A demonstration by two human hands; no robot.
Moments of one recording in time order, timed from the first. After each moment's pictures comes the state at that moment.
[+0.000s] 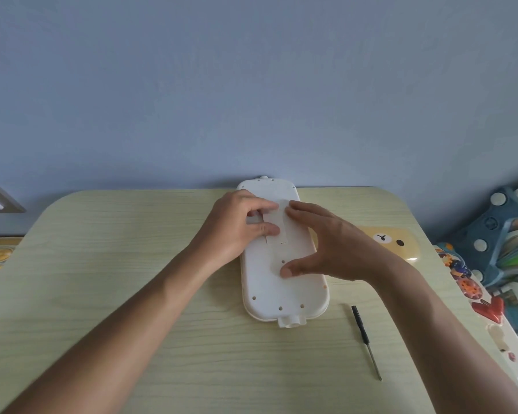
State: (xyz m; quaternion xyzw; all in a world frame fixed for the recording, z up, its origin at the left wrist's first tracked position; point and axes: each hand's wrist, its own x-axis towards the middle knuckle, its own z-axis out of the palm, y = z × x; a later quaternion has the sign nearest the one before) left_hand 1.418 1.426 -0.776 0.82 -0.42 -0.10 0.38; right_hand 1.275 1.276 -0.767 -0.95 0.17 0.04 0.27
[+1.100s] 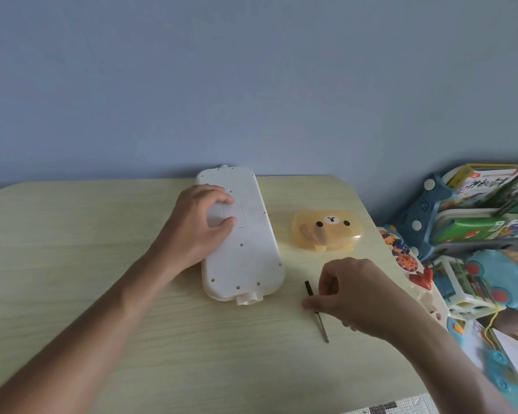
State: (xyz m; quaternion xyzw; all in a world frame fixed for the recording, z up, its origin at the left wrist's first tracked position) left_hand 1.403 1.435 -0.792 0.82 -0.44 -0.03 0.37; right_hand 1.165 1.312 -0.735 -0.88 0.38 0.13 0.24
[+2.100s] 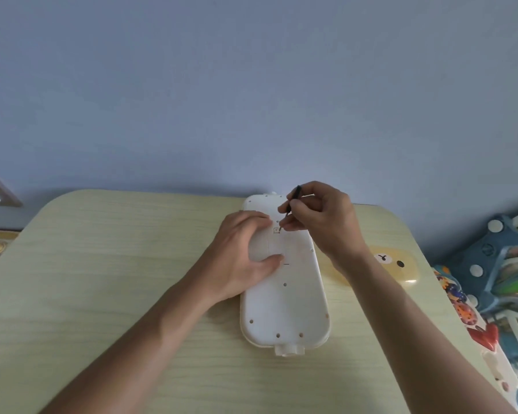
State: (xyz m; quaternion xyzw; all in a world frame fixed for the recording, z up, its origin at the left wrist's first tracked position) left_hand 1.401 1.445 -0.799 0.81 -0.44 -0.06 0.39; right_hand 1.317 1.286 -0.748 -0.74 0.23 -0.22 0.59
